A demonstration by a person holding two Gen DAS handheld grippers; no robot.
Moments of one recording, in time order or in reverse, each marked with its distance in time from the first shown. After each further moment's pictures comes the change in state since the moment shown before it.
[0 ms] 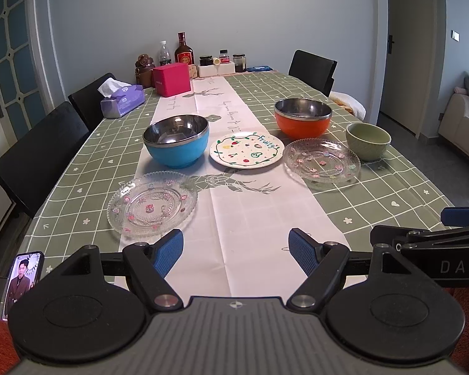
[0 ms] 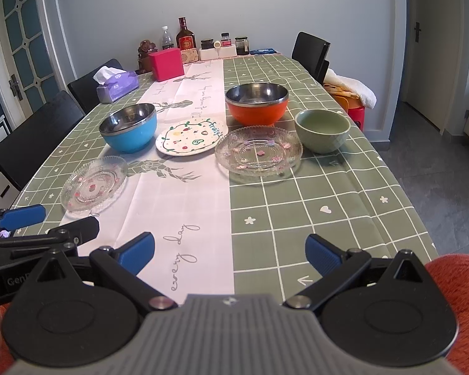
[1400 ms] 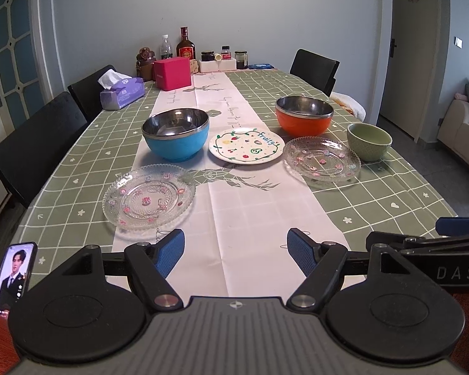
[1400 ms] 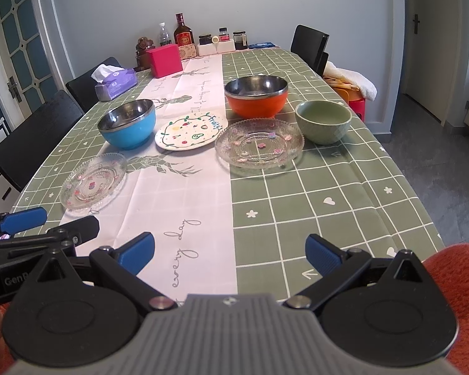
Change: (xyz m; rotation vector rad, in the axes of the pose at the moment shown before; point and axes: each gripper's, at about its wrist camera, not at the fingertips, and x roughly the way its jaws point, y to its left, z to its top) left arm 0.007 0.007 -0.004 -0.048 0.011 -0.028; right arm 0.008 0.001 -0.004 0.005 0.017 0.011
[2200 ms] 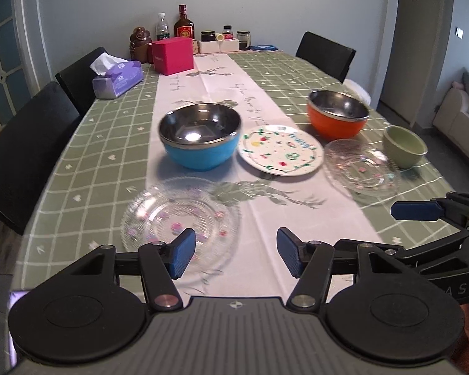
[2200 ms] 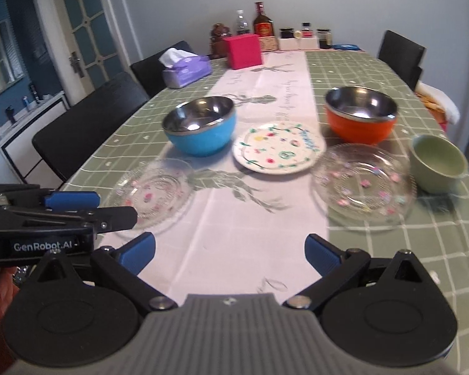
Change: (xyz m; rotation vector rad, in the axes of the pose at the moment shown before) left arm 0.064 0.083 0.058 0.023 0.109 -0.042; right arm 0.087 0.061 0.060 -0.140 0.038 0.281
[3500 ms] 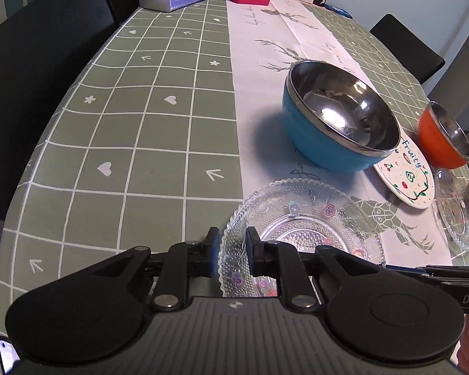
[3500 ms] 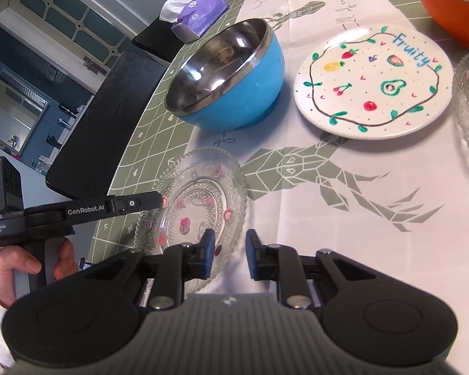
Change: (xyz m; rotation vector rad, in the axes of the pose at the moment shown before) left arm 0.127 0.143 0.028 -0.270 0.247 -0.054; right arm 0.154 -0.015 0.034 0.333 0.258 0.322
